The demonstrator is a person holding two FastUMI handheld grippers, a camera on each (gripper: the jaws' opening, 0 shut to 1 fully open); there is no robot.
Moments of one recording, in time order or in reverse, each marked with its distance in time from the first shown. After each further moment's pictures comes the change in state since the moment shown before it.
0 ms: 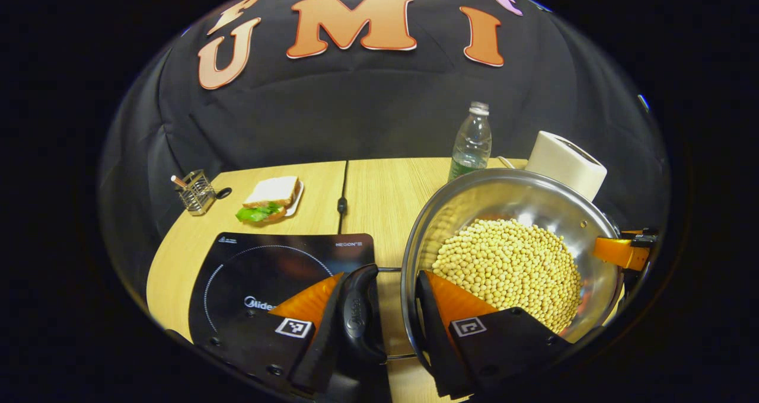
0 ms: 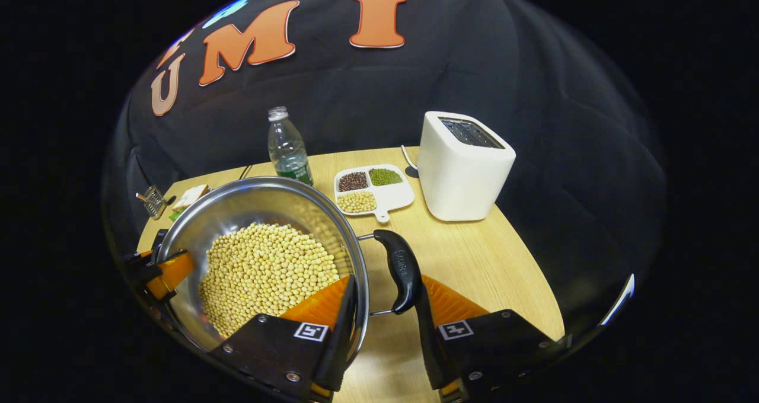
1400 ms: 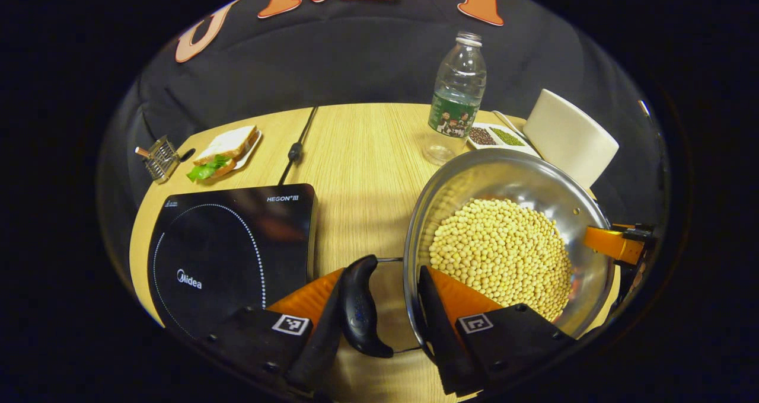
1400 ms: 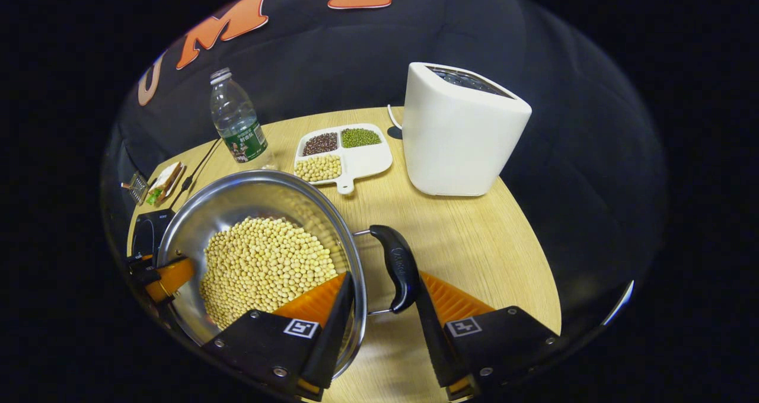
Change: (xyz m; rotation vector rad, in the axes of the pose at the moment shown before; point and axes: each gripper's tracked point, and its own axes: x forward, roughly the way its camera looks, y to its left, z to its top) left arm 0.060 -0.063 -0.062 -0.014 0.236 -0.033; right arm 0.075 -0.055 -0.040 -0.020 0.177 0.003
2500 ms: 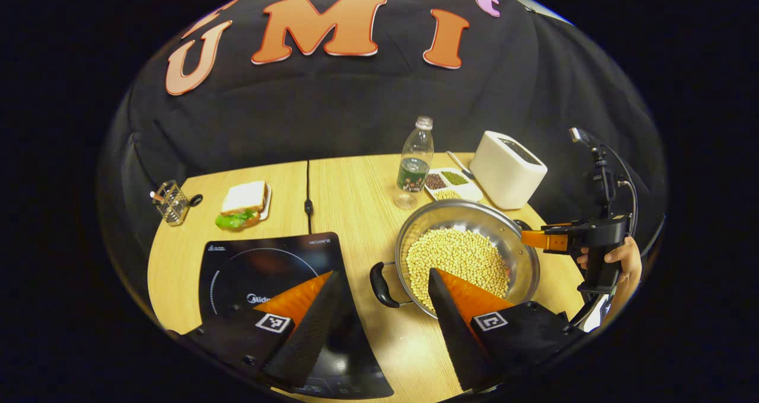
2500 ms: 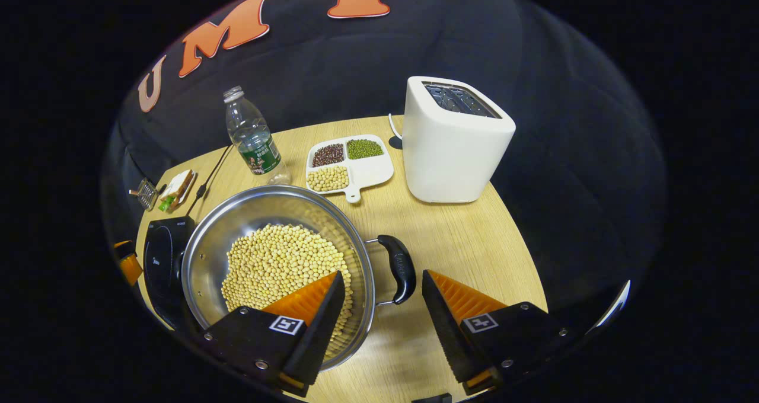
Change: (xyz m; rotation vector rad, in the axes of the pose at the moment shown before) left arm -0.117 0.010 0.045 0.064 -0.064 -0.190; right arm -0.037 0.002 0.014 0.012 0.012 0.013
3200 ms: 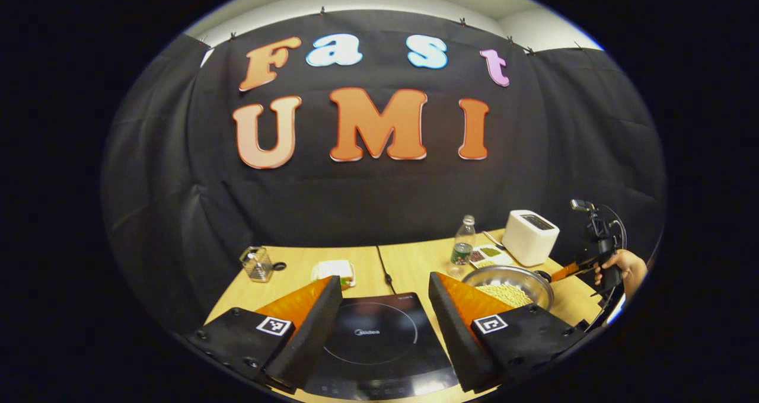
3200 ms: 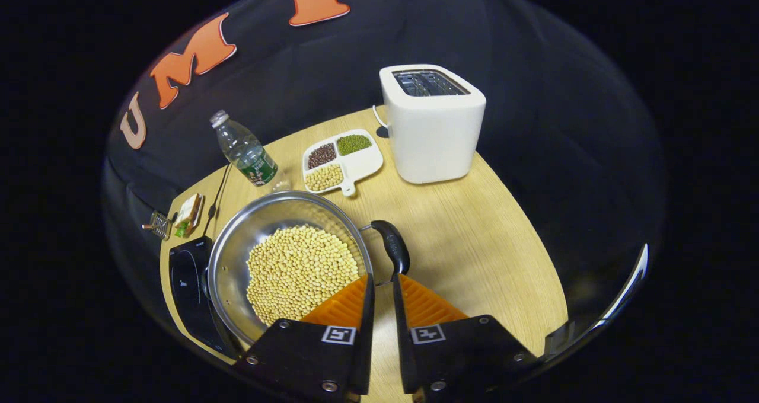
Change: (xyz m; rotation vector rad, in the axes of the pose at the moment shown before) left arm -0.181 0.095 0.063 0.043 -0.447 0.151; right arm -0.029 -0.001 -0.002 0.175 0.042 0.051
